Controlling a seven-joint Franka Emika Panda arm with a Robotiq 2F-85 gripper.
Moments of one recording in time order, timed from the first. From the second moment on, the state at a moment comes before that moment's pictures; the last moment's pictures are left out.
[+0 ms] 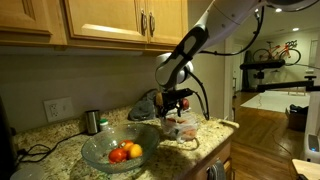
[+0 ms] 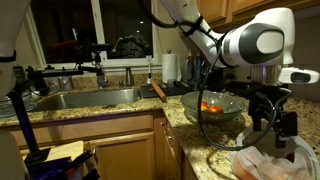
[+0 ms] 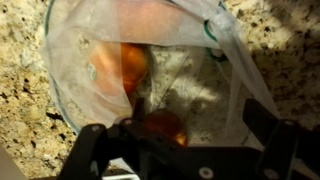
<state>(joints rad) -0.09 0.52 -0.22 -1.73 -0.06 2.32 0.32</state>
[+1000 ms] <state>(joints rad) -0.12 0.54 -0.22 -1.72 -0.05 2.32 0.29</state>
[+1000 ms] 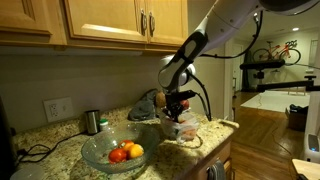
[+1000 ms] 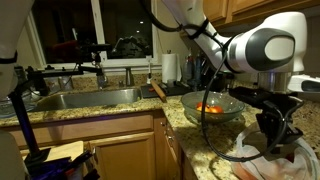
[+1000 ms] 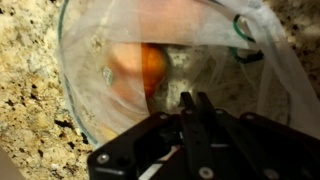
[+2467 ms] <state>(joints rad) -0.12 0.54 -0.25 -1.71 -0.17 2.19 0.38</state>
